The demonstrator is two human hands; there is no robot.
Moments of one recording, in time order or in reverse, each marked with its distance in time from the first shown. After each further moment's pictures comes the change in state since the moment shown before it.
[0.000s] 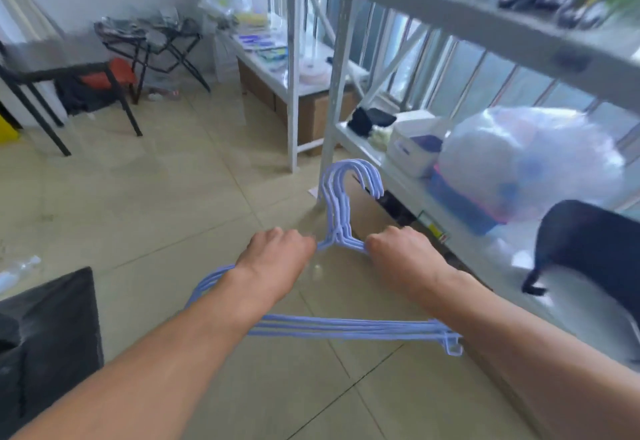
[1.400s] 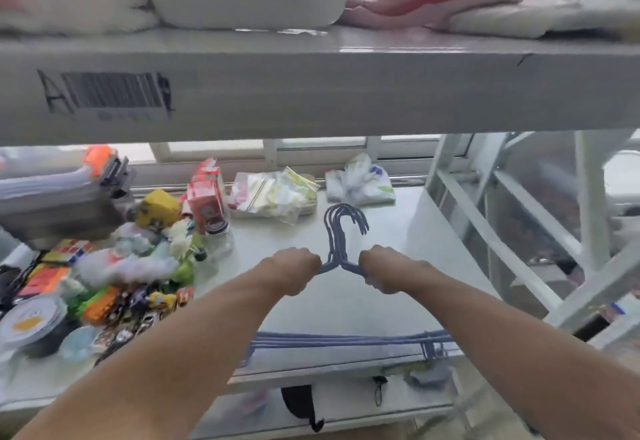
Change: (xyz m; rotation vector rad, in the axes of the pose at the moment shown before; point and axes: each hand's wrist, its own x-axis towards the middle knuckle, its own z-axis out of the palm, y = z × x) left_hand 0.344 0.386 -0.435 0.177 -0.067 1.115; right_hand -0.218 0.457 -0.235 0.428 -0.132 1.076
